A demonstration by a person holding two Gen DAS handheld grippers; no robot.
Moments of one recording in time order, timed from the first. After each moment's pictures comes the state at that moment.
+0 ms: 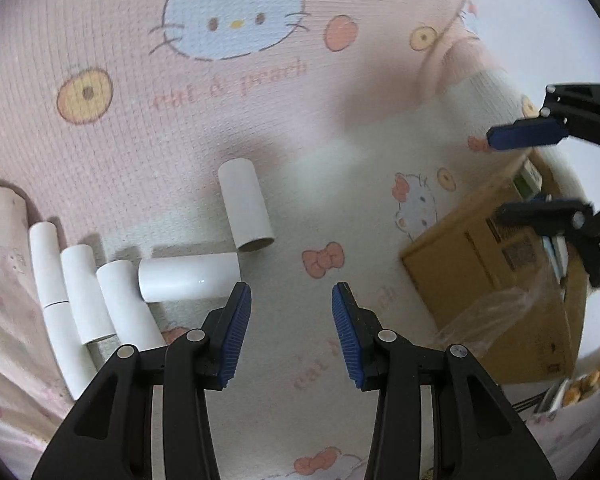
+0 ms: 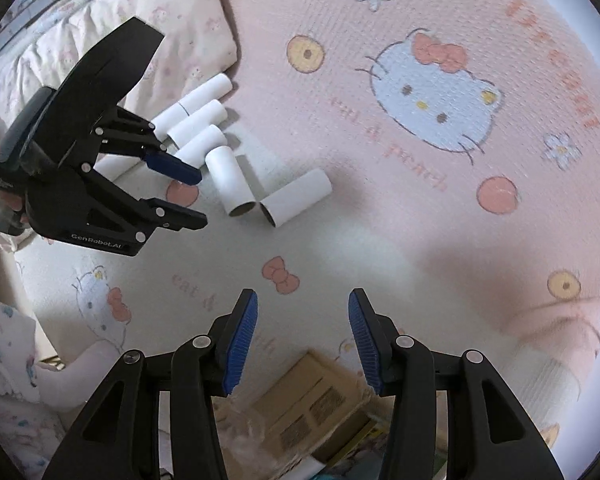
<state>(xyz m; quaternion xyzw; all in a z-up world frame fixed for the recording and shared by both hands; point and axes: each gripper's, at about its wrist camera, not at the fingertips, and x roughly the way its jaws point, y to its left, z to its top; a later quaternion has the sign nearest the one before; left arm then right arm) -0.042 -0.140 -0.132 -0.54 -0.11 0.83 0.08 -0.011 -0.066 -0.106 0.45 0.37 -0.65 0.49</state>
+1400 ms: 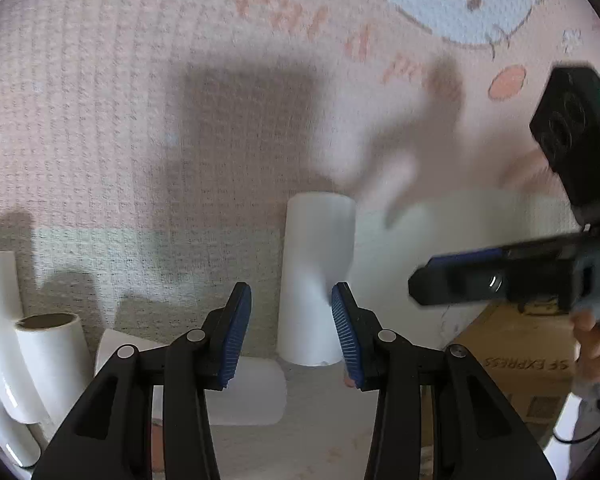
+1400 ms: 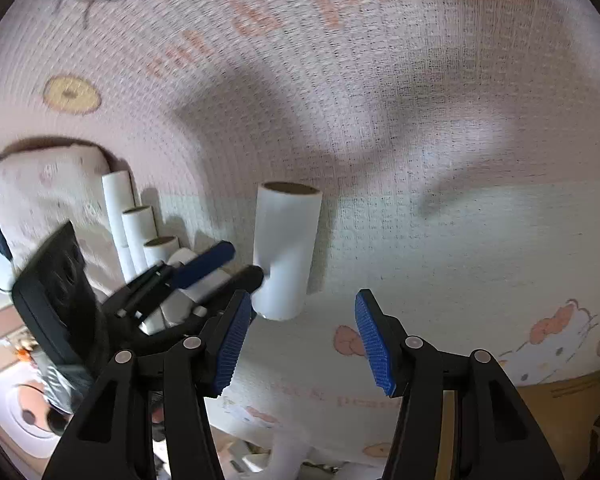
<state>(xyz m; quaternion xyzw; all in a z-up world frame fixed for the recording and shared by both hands) -0.161 -0.197 -0.251 -0.58 -0.31 0.75 0.03 -0.163 -0.188 -0.284 0.79 0.03 -0.44 0.43</state>
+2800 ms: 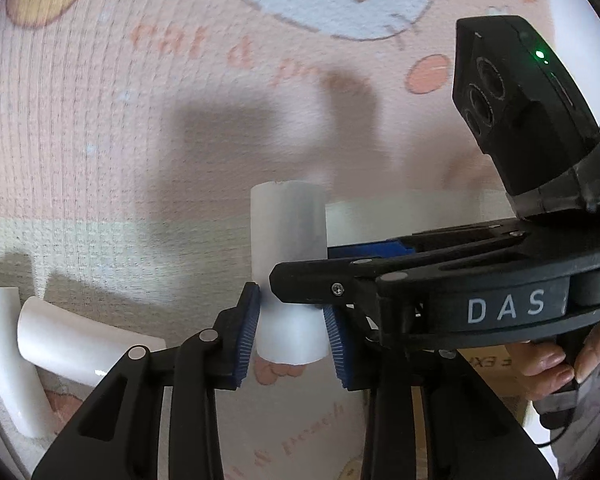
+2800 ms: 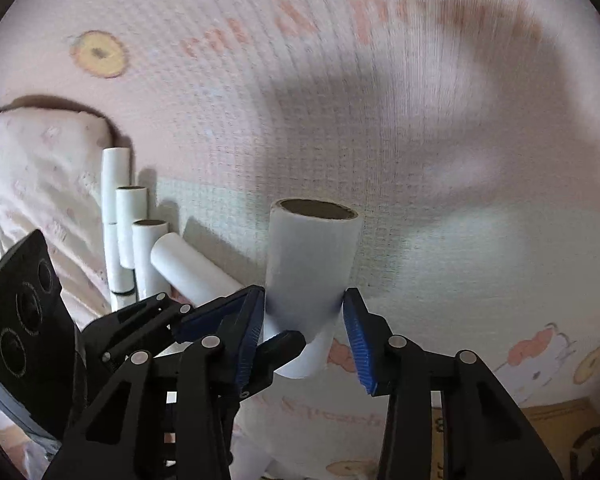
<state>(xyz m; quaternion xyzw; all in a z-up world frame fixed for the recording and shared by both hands) -0.147 -0.108 -0.196 -0.52 -0.32 0.79 0.07 -0.145 -0.178 -0.255 0.72 0.08 -0.48 0.50</state>
